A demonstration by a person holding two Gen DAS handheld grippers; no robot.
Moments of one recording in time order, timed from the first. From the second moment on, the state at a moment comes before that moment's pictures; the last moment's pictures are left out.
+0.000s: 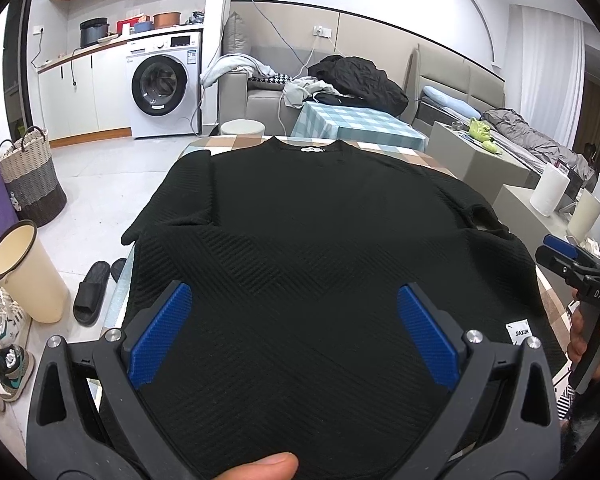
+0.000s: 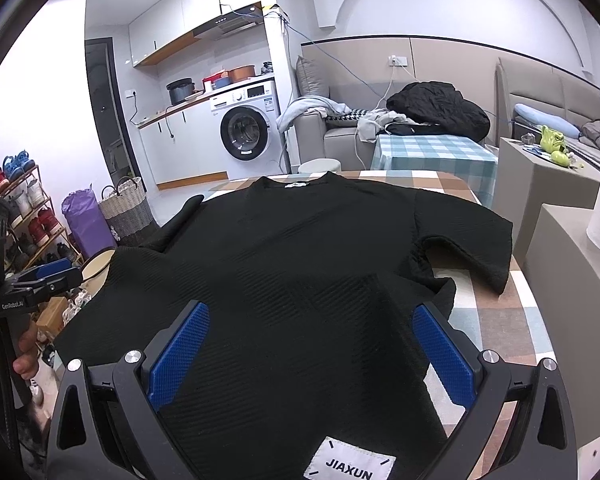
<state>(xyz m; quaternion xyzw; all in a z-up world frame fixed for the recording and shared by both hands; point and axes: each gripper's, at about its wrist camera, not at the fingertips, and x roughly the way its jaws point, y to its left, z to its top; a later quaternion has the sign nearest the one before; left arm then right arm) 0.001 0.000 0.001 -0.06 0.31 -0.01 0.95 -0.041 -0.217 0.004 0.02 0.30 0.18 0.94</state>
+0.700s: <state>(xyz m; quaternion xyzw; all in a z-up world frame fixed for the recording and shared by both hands) -0.003 0.001 0.005 -0.05 0.30 0.00 0.95 -0.041 -0.221 0.006 0.02 0.29 0.18 0.94</state>
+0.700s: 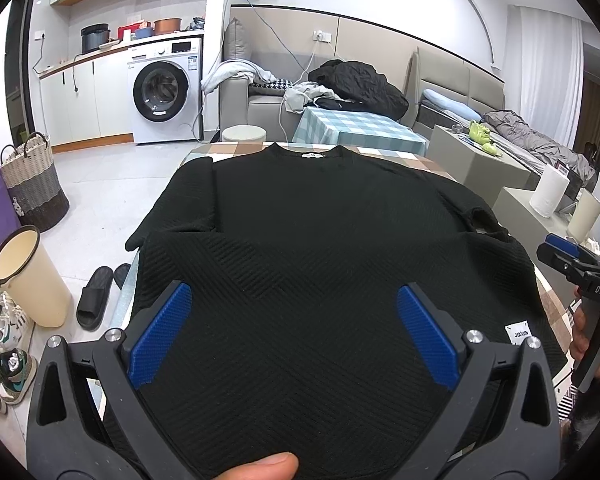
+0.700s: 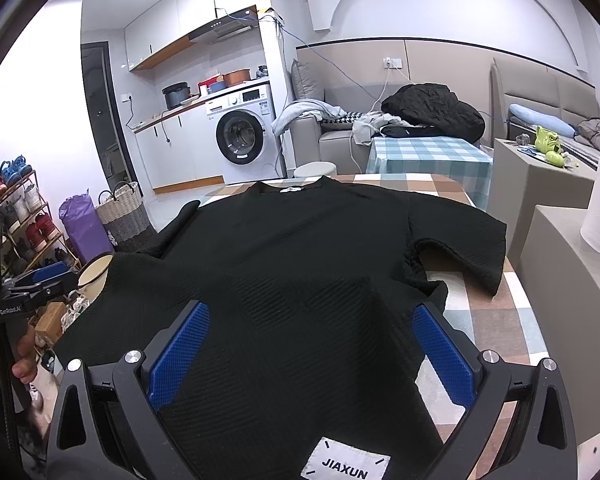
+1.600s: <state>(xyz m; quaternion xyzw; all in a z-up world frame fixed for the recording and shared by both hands) 0.003 0.009 -0.002 -0.07 0.32 -0.01 0.95 -0.038 -0.228 0.009 0.05 0.30 0.17 0.94</state>
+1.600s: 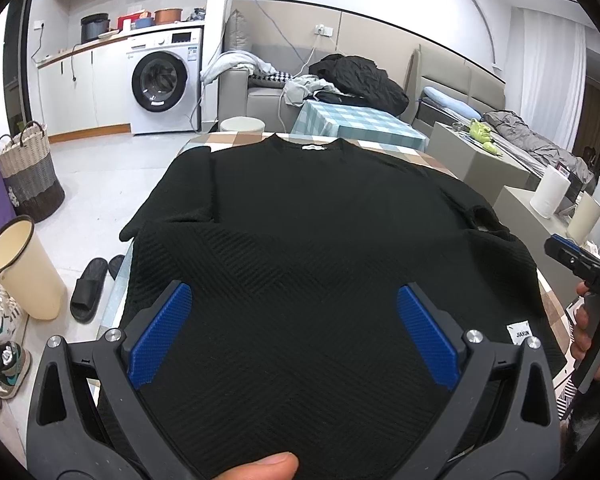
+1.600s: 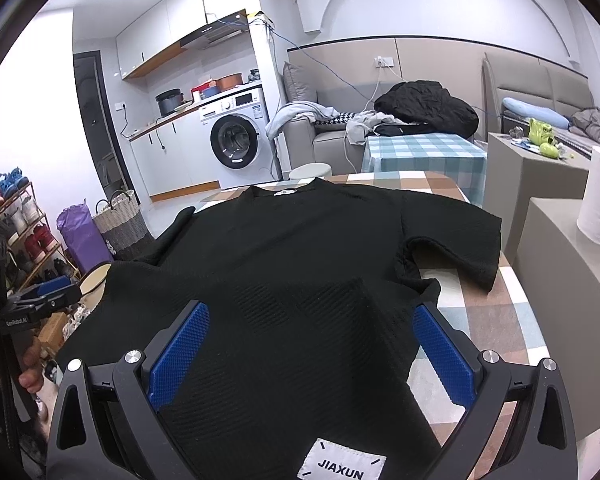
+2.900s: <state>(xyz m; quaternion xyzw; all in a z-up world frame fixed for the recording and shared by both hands) 0.156 0.062 -0.010 -0.09 0.34 0.02 0.94 0.104 -0.379 -0.055 0.43 0.42 0.00 0.80</state>
